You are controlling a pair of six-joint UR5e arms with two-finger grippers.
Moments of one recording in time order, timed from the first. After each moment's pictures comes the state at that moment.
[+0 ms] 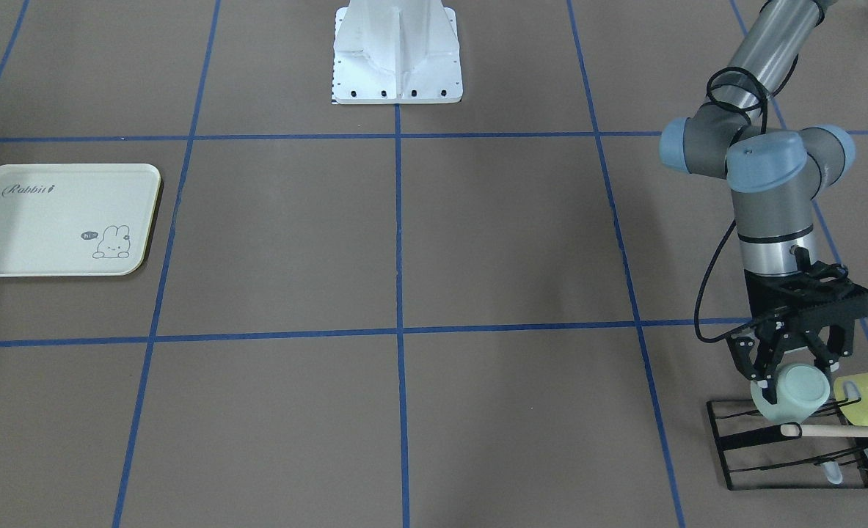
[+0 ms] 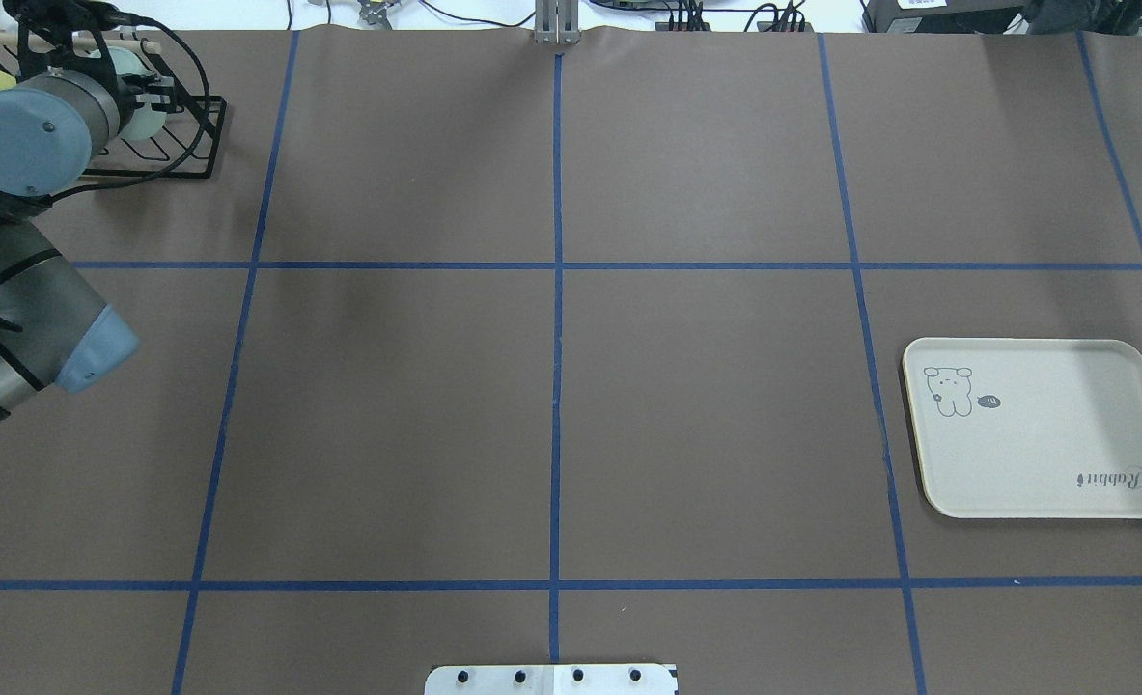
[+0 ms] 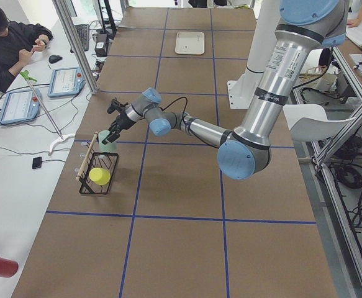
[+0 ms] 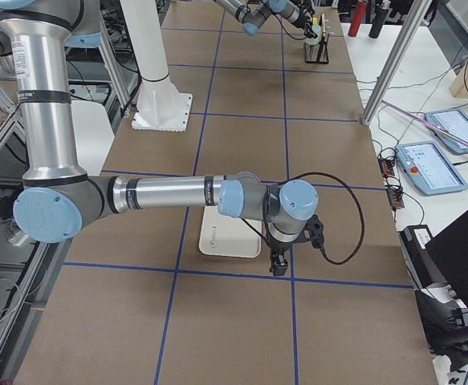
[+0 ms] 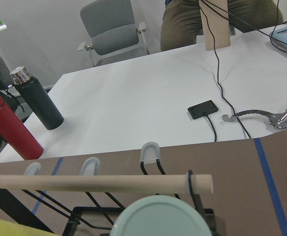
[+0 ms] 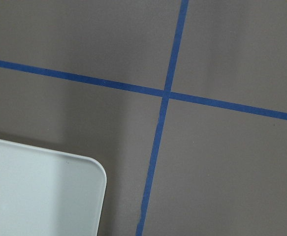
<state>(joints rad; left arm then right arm) -0.92 -1.95 -1.45 -2.19 -1.27 -0.89 1.56 -1.50 1.60 -1.77 2.35 -0.24</state>
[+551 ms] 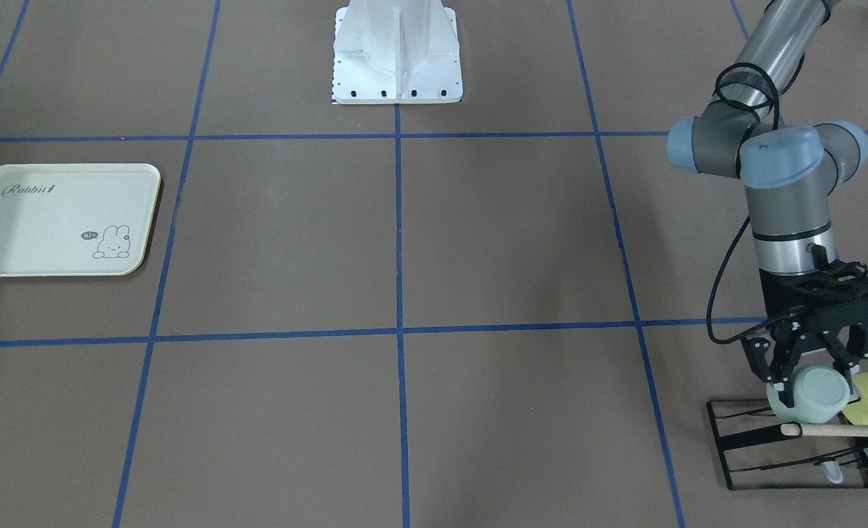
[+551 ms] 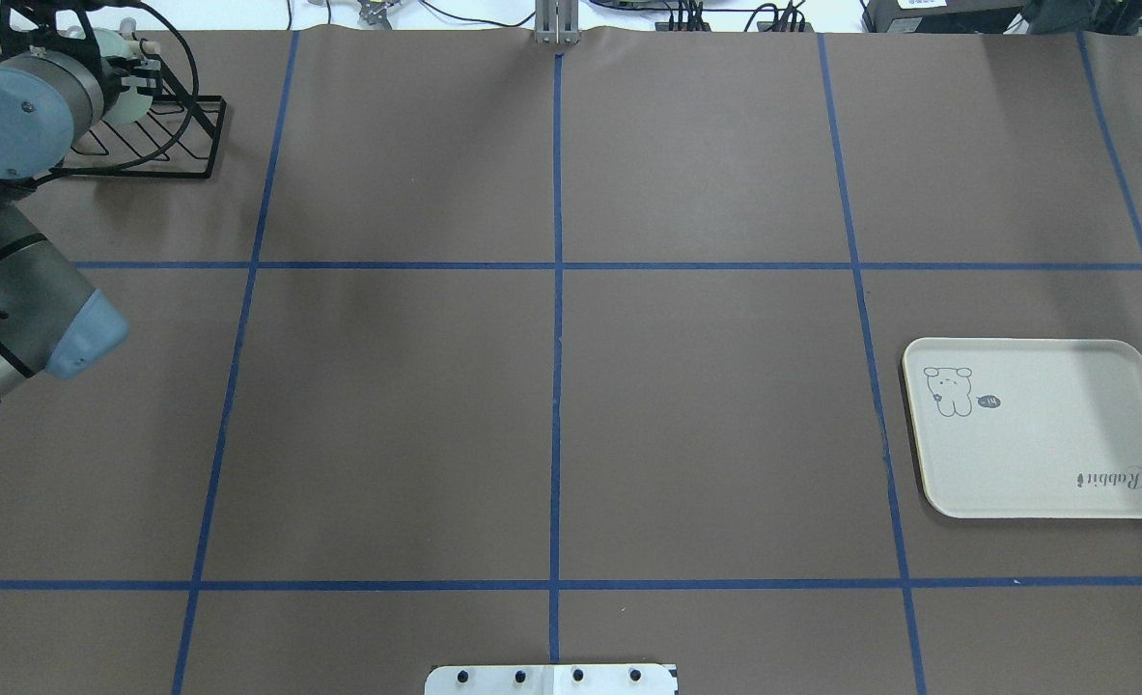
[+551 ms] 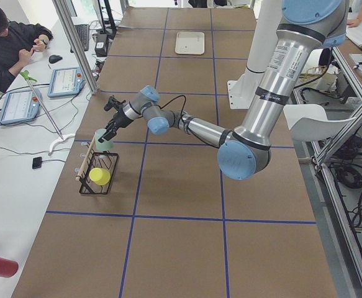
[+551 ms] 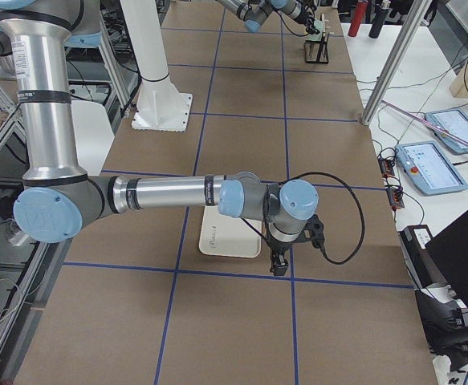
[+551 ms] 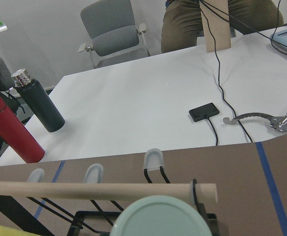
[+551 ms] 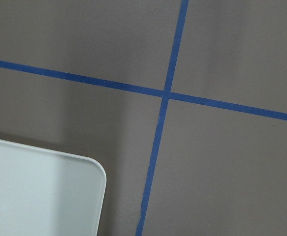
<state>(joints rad) -0.95 -1.95 -1.47 -2.18 -1.28 -0.84 1.56 -1.50 1.60 -1.77 2.35 -0.24</state>
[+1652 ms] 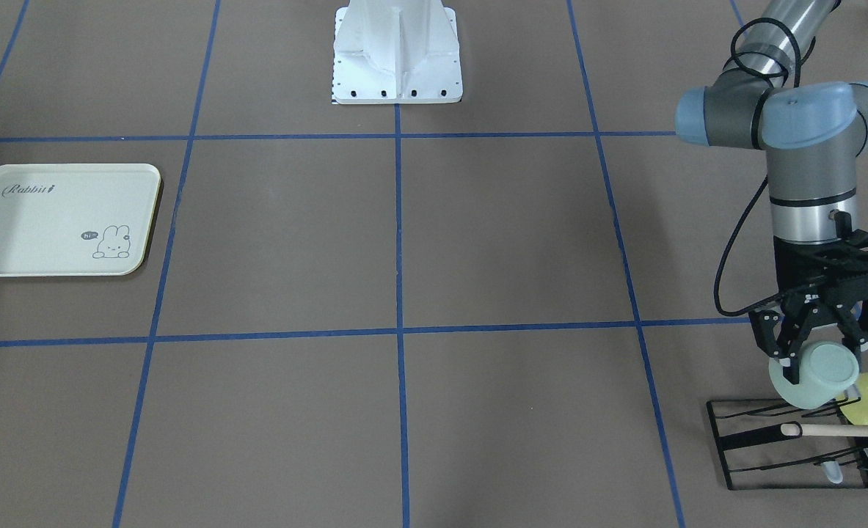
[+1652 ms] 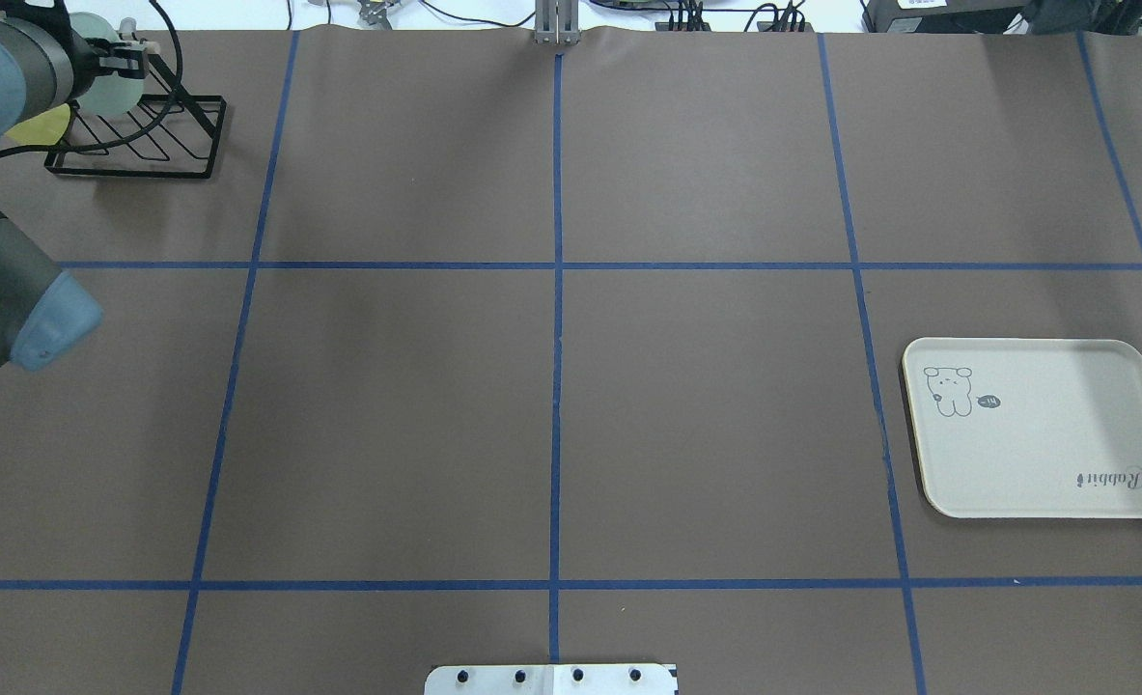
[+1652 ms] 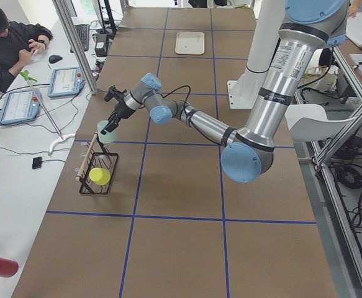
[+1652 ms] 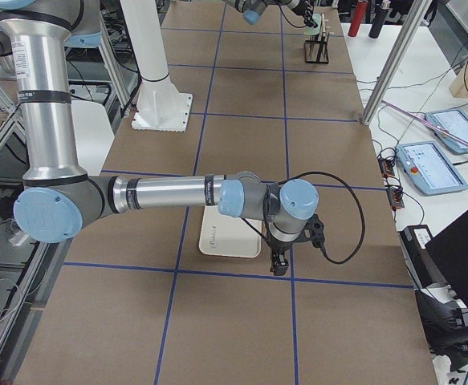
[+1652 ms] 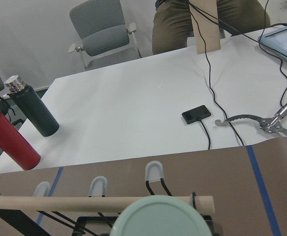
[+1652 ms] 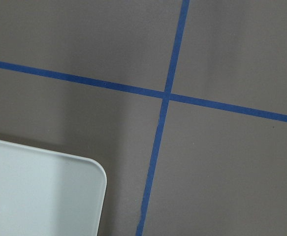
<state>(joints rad) -0.99 -1.93 -1.62 -2.04 -1.38 -0.82 1.56 -1.50 1.60 -1.77 2.35 -0.24</state>
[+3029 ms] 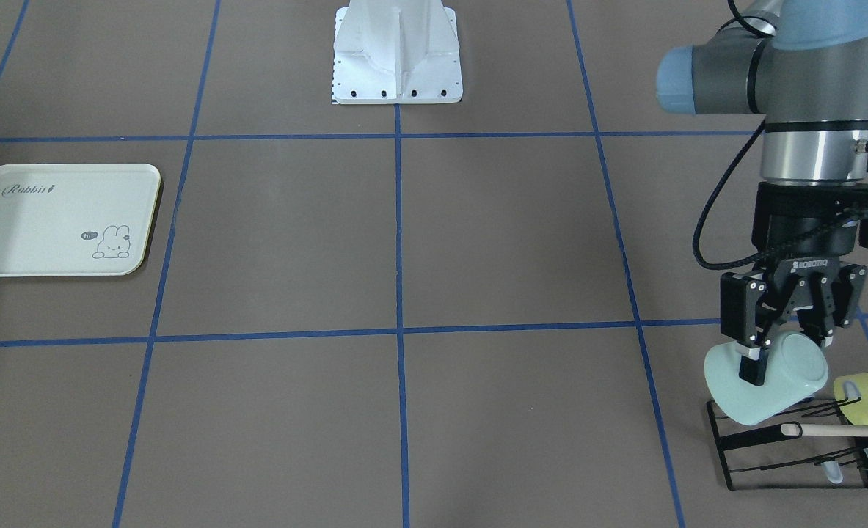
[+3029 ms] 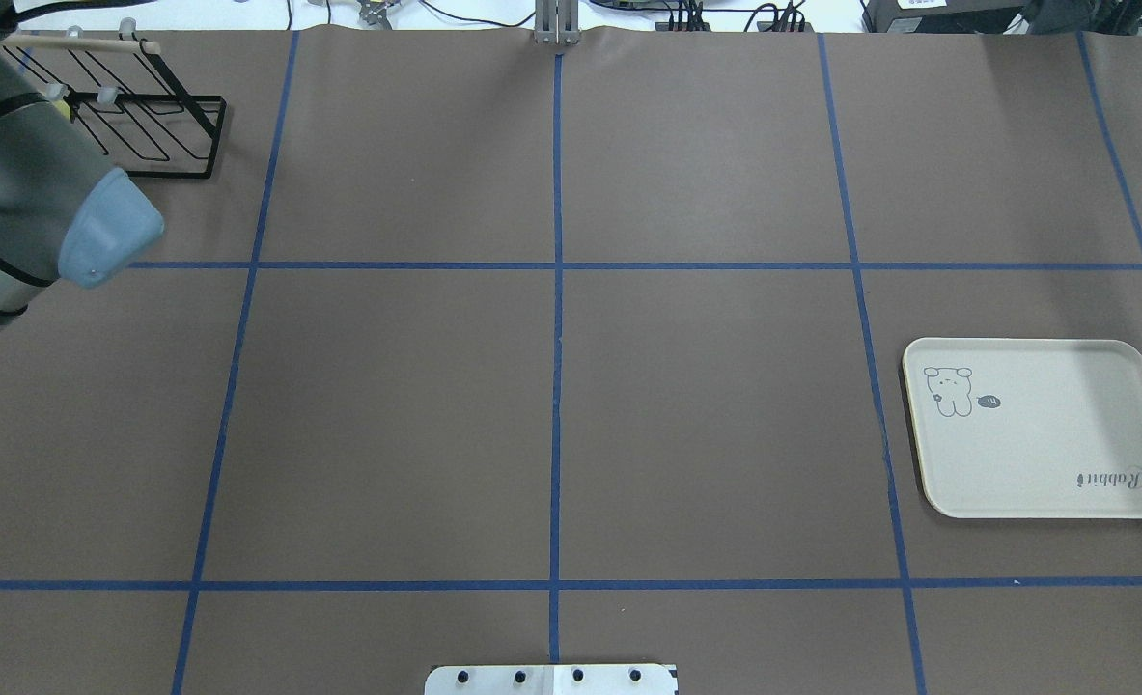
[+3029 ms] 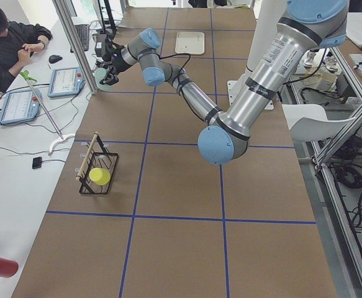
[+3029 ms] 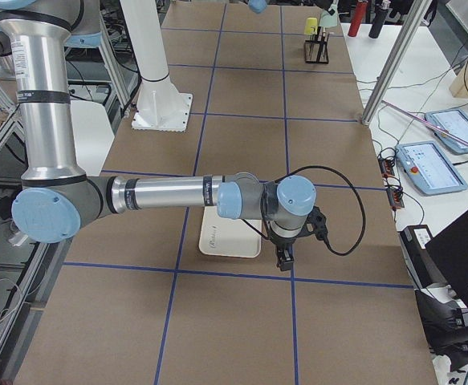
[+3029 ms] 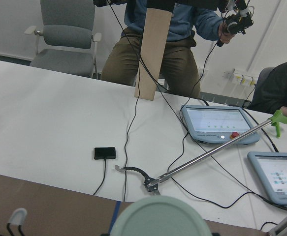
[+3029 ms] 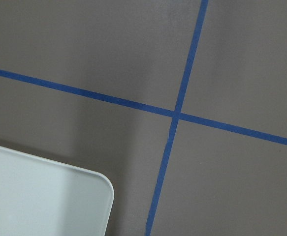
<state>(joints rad) -1.00 -2.17 -1.70 -2.07 -1.53 -1.37 1.56 -1.51 1.60 -1.63 2.38 -0.23</state>
